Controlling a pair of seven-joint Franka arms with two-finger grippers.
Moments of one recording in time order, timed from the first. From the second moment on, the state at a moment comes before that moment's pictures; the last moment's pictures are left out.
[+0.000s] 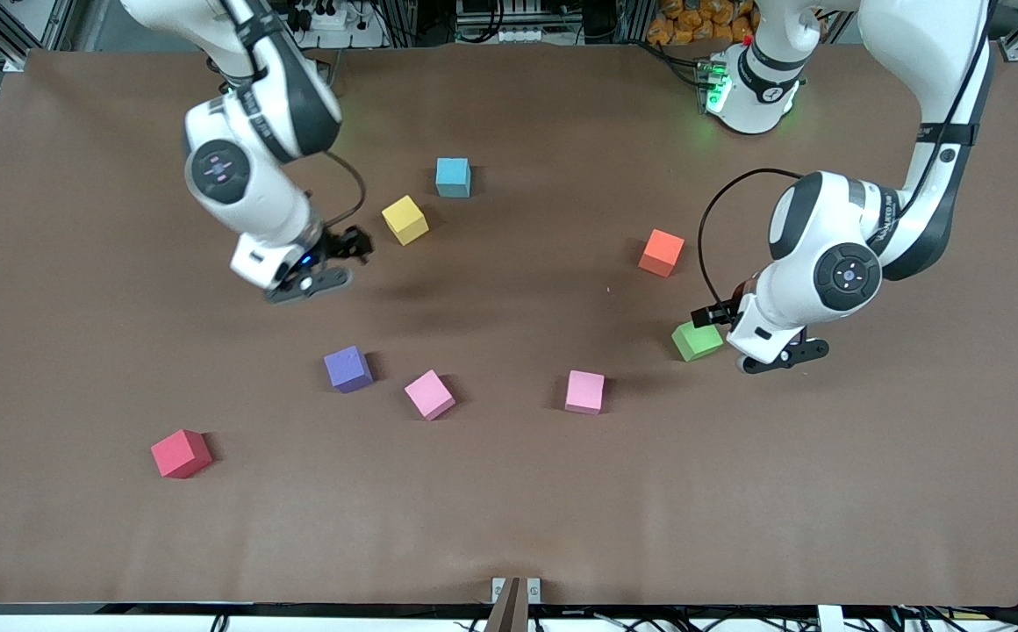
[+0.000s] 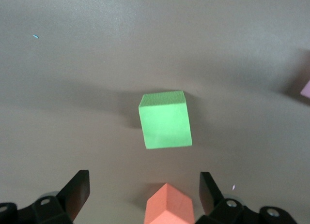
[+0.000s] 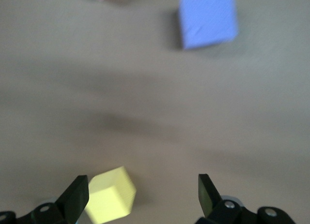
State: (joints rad) left arm -0.15 0.36 -0.16 -1.87 -0.01 2.03 -0.57; right arm 0.50 0.05 -0.01 -2.22 0.15 2.16 0.19
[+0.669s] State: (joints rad) left arm -0.16 0.41 -0.16 -1.95 -0.01 2.26 -0.72; right arm 0.78 0.08 0.05 -2.30 0.24 2.19 0.48
